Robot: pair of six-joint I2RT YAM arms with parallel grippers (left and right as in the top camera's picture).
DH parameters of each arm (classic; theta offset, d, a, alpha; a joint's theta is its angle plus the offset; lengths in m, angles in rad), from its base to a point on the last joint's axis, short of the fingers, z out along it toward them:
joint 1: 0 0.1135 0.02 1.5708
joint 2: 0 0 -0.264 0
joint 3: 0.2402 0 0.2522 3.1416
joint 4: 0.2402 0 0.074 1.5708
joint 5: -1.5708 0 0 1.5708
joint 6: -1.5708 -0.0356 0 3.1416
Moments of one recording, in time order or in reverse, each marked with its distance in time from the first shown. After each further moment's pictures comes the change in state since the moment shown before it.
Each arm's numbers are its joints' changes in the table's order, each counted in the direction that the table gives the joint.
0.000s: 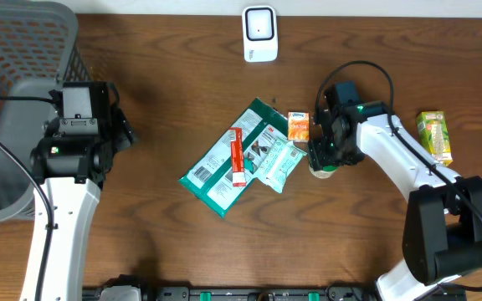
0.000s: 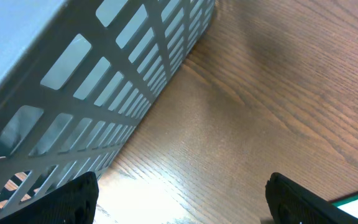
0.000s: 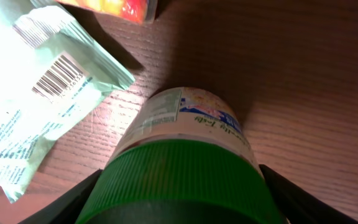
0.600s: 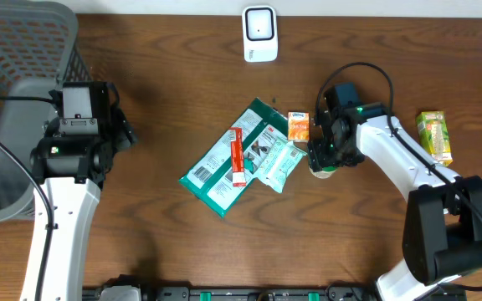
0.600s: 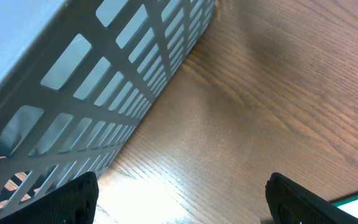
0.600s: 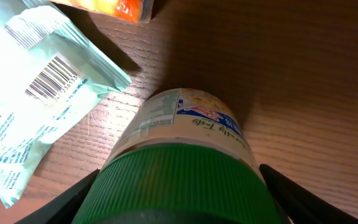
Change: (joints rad) left arm 0.000 0.000 0.000 0.000 0.000 0.000; right arm 0.000 0.000 -0.014 -0.019 -0.003 -0.008
